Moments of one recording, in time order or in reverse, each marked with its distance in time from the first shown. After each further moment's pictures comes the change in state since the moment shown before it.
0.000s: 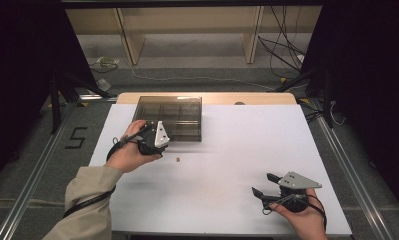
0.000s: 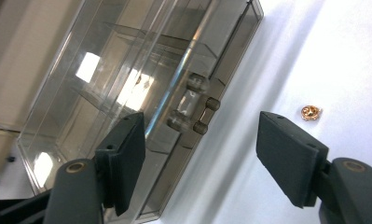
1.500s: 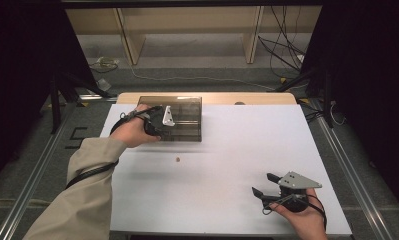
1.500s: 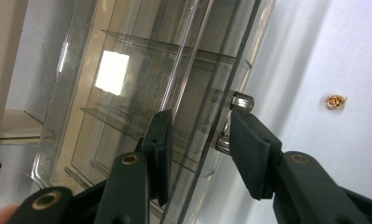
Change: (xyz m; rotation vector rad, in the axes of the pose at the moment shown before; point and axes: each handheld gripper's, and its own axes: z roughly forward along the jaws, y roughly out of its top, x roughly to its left) left arm 0.040 0.033 0.012 0.134 -0.117 0.136; right arm 0.000 0.000 0.000 0.000 -0.003 0.000
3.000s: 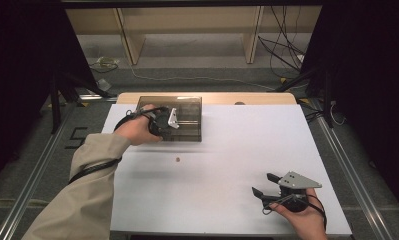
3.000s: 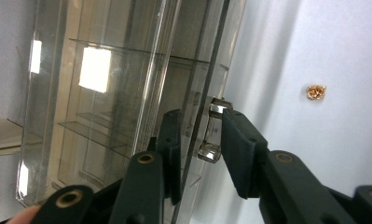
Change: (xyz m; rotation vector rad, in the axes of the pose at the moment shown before) left arm -0.001 0.012 0.005 0.050 -0.076 0.088; right arm 0.000 0.000 0.000 0.001 0.002 0.001
